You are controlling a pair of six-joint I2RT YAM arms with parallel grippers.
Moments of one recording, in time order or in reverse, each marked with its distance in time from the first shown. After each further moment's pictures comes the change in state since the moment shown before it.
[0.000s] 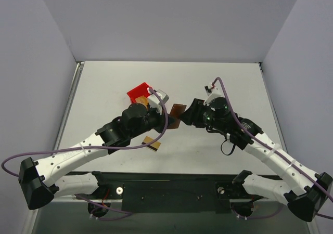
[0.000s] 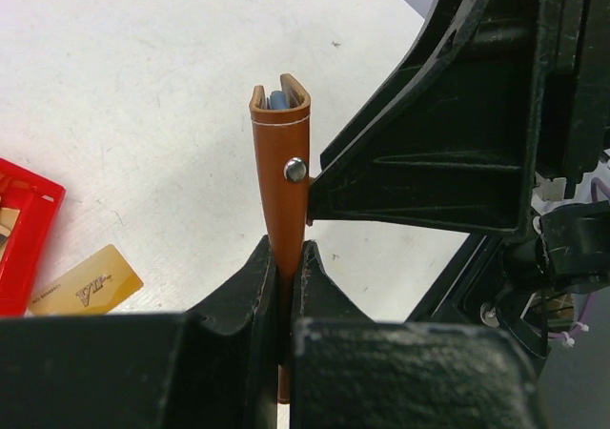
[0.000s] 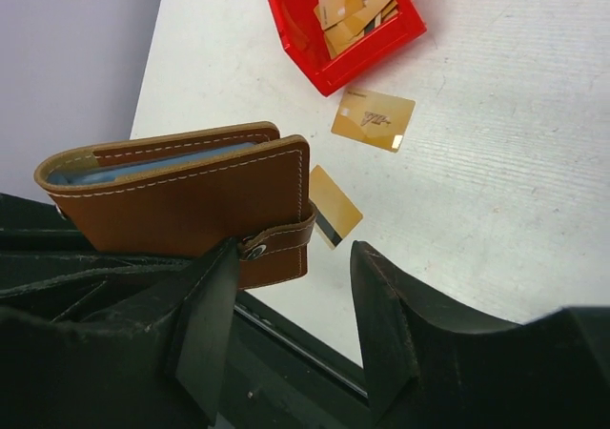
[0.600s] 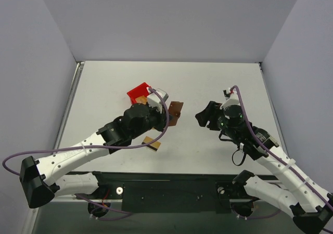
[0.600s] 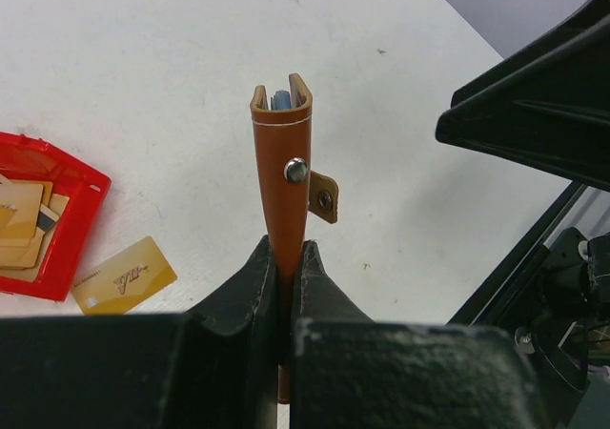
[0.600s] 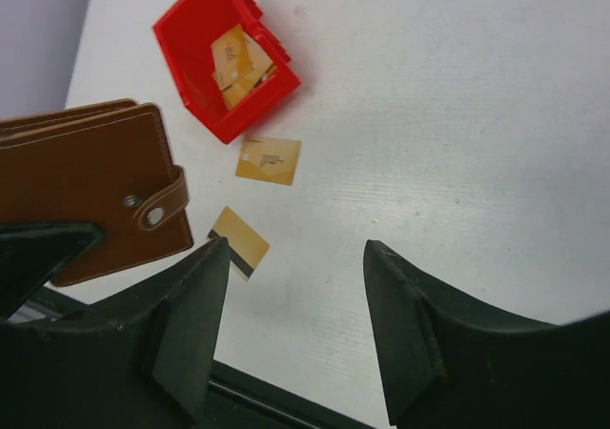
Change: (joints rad) left arm -0.019 0.013 0.011 -0.018 -0.122 0.011; right arm -0.030 -0.140 -0.011 -0.173 0.254 -0.058
